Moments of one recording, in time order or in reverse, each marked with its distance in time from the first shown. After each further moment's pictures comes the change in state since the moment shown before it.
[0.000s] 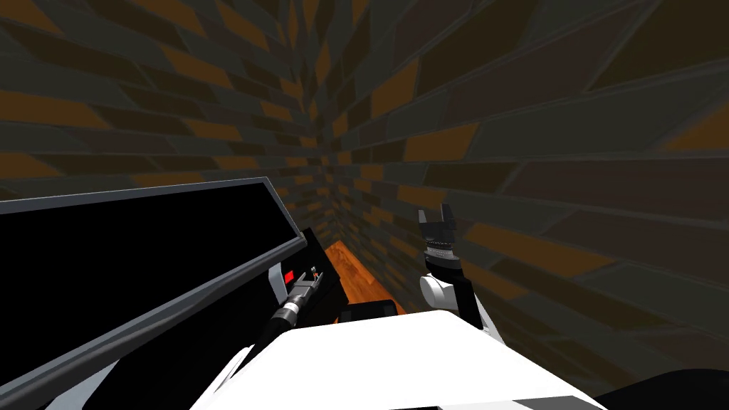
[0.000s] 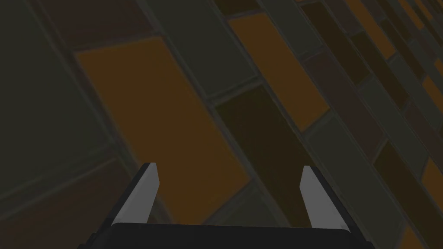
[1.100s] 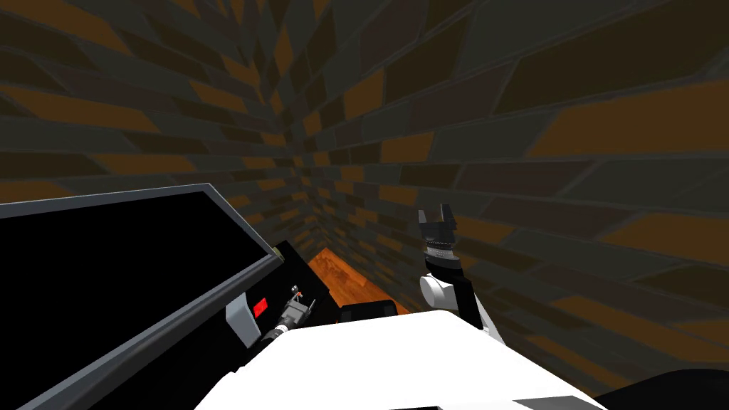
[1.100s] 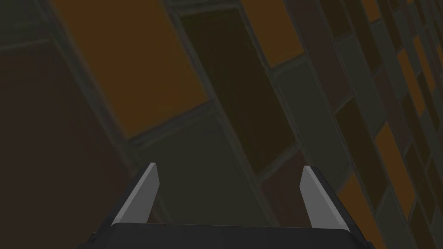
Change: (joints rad) left arm 0.031 0.075 -0.044 0.137 -0.017 0.119 -0.316; right arm 0.000 0.000 0.000 0.000 0.000 0.000 0.000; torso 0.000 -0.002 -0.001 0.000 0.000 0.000
